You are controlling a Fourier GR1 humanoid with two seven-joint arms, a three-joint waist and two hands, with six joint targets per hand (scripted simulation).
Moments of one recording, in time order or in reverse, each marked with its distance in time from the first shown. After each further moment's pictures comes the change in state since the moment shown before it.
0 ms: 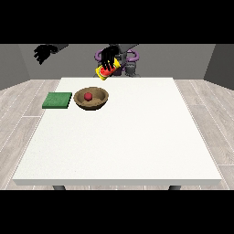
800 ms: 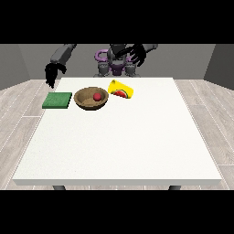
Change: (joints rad) left arm 0.174 0.003 0.463 -0.537 0.730 0.352 -0.343; right arm -0.053 0.014 -0.064 0.041 -0.032 -0.087 -0.009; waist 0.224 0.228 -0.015
